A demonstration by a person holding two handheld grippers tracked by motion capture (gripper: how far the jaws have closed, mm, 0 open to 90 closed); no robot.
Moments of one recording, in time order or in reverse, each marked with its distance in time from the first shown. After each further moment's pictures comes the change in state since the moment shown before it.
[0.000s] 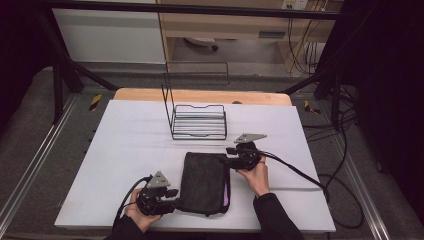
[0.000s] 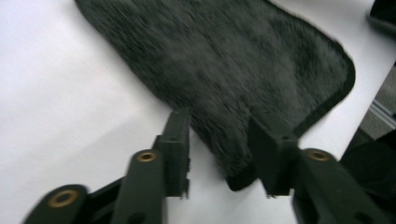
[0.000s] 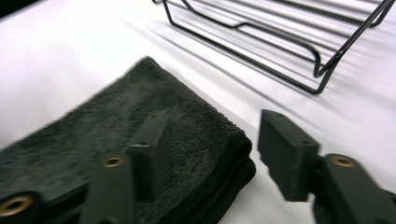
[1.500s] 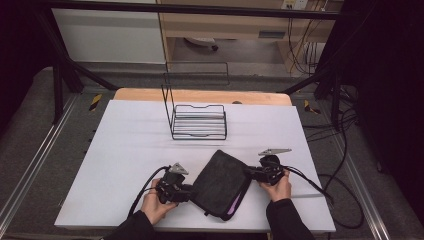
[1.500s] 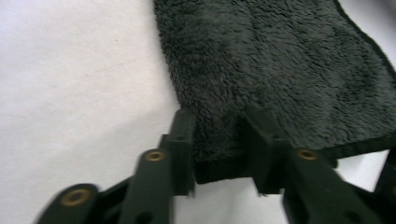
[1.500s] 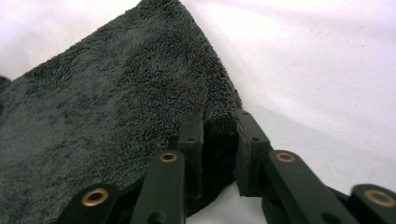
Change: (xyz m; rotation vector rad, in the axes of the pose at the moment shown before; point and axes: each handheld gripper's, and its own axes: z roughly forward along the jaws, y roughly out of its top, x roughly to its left) left arm 0.001 0.028 0.054 0.144 -0.077 -0.045; right arm -0.028 -0.060 -0.041 0.130 -0.068 0.224
